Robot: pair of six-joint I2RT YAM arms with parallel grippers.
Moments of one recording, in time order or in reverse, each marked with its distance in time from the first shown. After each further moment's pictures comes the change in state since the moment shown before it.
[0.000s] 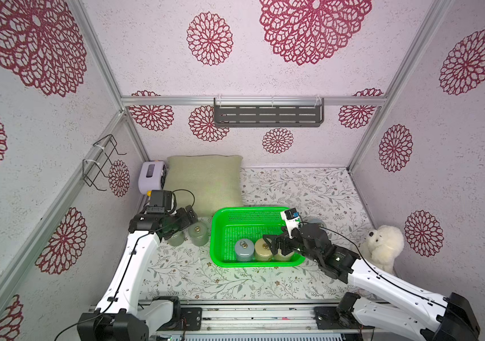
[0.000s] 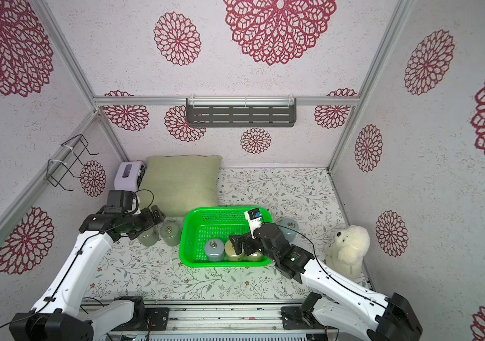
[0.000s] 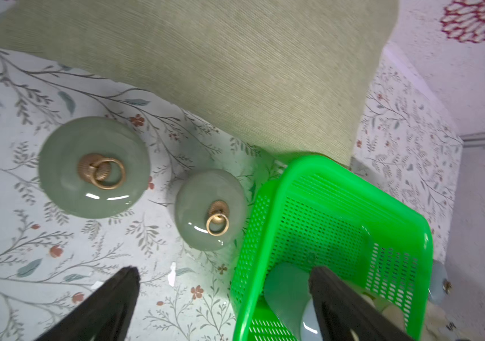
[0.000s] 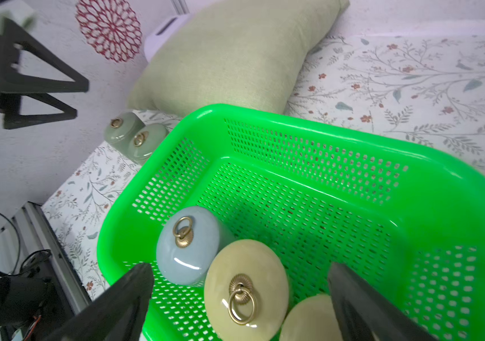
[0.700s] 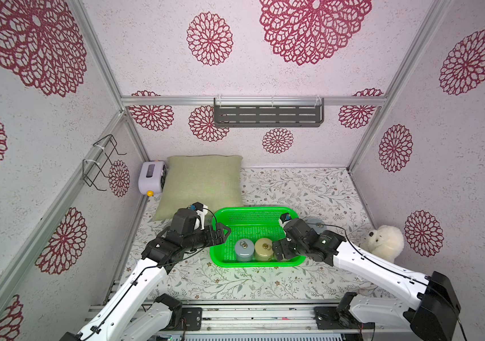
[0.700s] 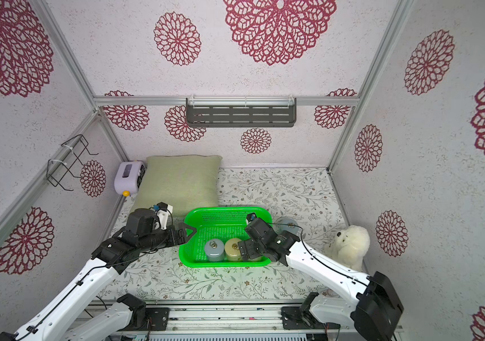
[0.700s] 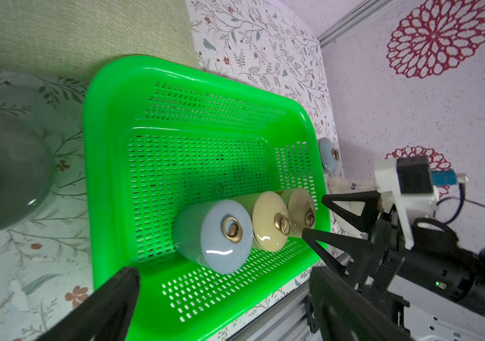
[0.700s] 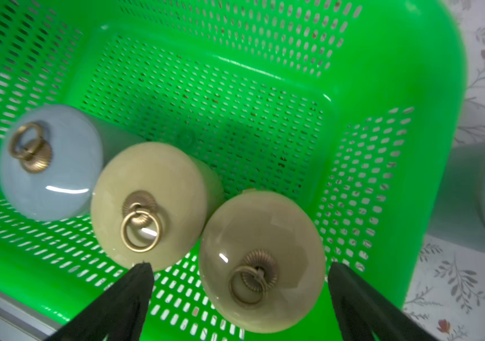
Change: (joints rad) left arm -0.410 -0.202 -0.227 0.280 0.115 -0.086; right arm 0.000 0.219 0.221 -0.560 0.101 0.032
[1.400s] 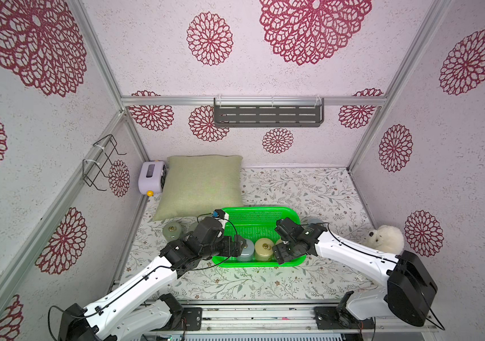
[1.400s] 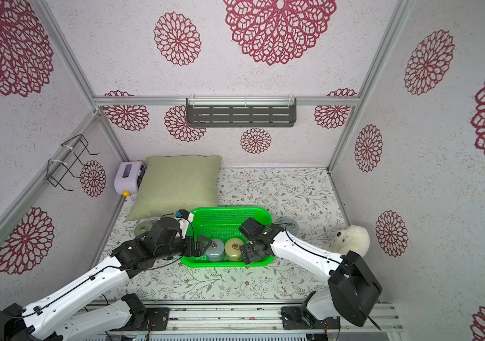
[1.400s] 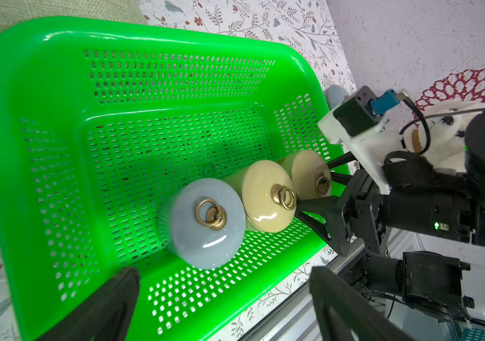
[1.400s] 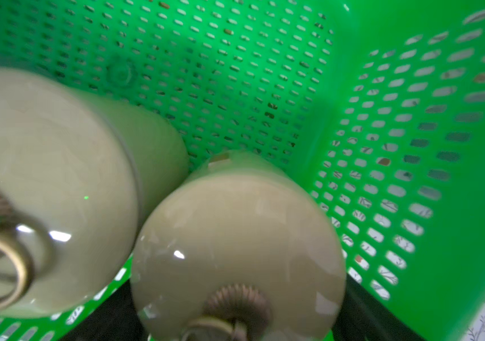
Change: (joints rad) left arm -0.287 0.081 -0.018 0.062 -0.209 0.018; right arm -0.036 0.198 0.056 -0.107 -0.025 -0.030
